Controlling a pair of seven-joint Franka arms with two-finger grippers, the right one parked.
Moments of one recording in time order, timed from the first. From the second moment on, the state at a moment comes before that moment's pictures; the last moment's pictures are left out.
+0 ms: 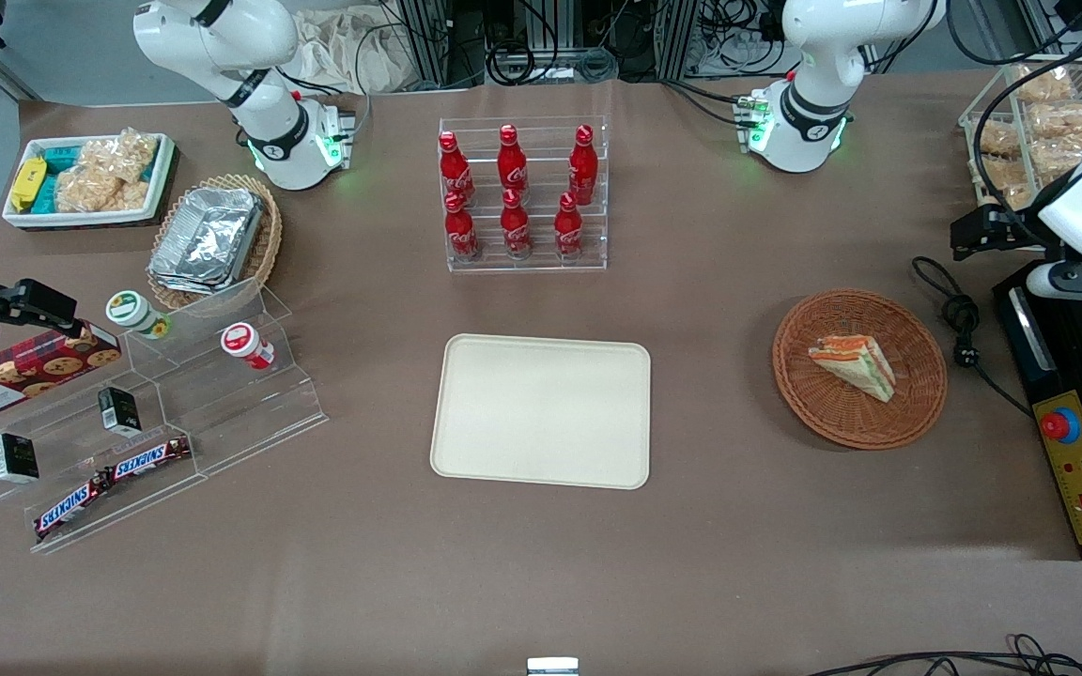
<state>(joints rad) 0.13 0.01 -0.19 -1.57 0.04 1.48 0.07</state>
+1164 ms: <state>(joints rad) 0.15 0.10 -0.21 -1.80 0.04 1.78 -0.88</state>
